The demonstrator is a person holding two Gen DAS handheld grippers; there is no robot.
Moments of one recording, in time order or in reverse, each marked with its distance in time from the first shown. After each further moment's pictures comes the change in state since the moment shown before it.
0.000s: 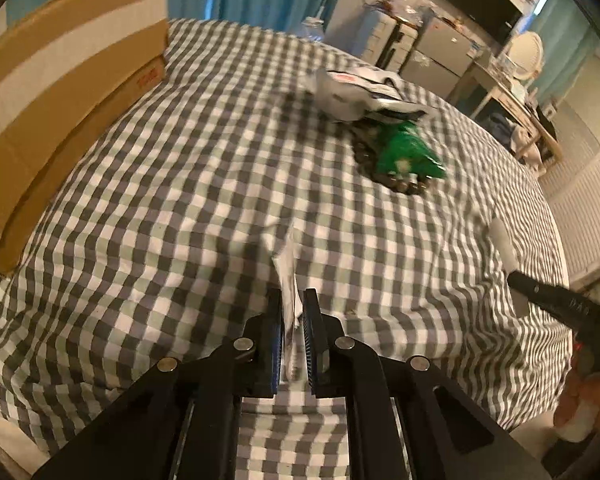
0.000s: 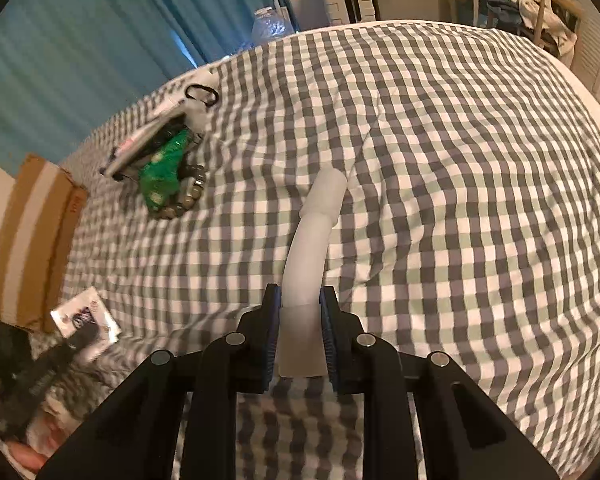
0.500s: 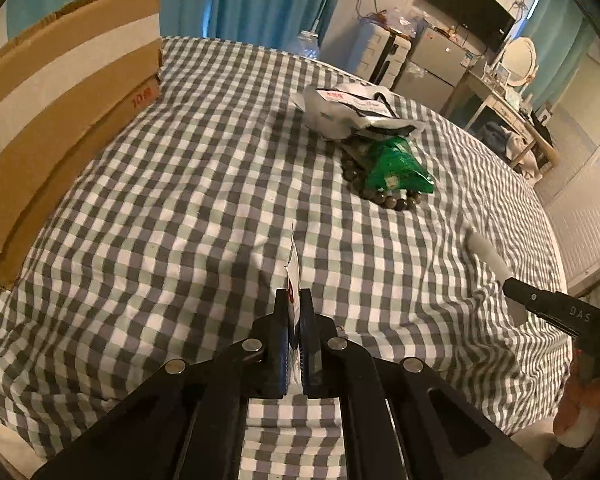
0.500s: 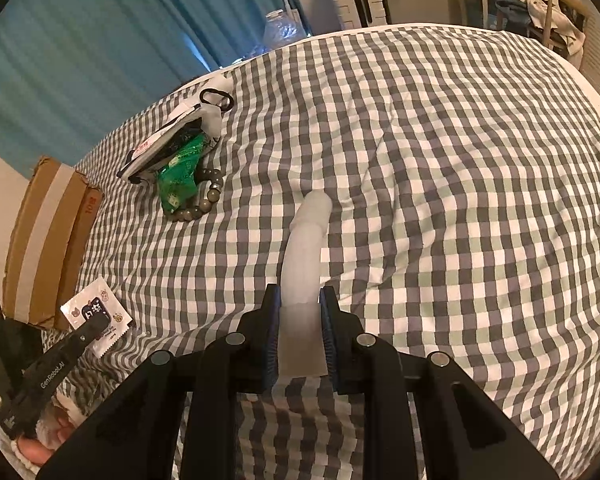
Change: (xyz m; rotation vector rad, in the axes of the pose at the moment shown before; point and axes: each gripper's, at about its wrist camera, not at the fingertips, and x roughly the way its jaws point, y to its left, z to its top) left arm -0.002 -0.006 0.009 0.000 -0.055 0.014; right arm 0.000 0.002 0.003 -0.017 -0.005 0.049
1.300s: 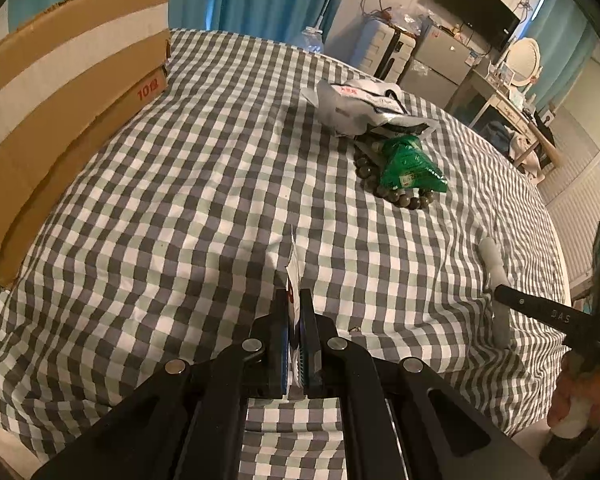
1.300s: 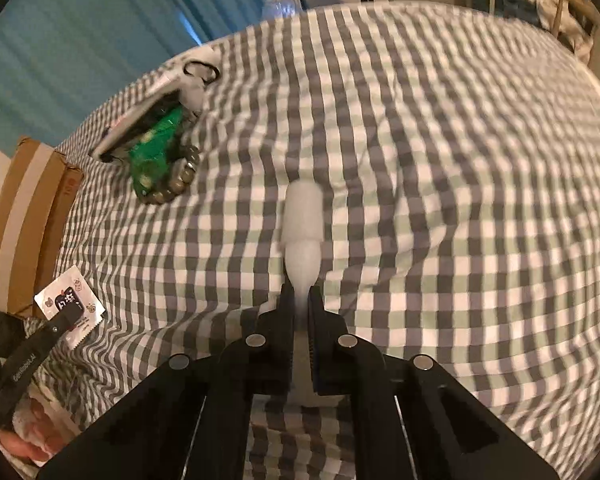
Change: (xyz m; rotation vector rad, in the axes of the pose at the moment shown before) left arm 0.007 0.010 0.001 -0.011 0.018 -0.019; right arm 0.020 -0.003 0.004 -0.048 0.045 -0.038
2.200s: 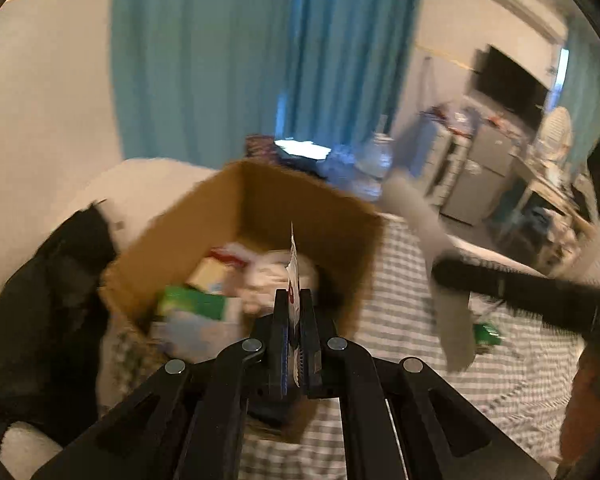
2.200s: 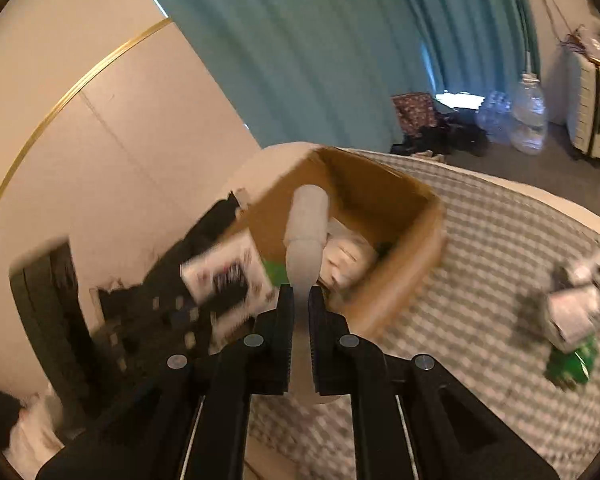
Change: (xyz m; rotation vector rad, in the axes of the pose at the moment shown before) left arm -0.182 0.174 0.119 -0.061 -0.301 0.216; right arm -0.077 0.411 0.061 -0.473 -0.054 0.513
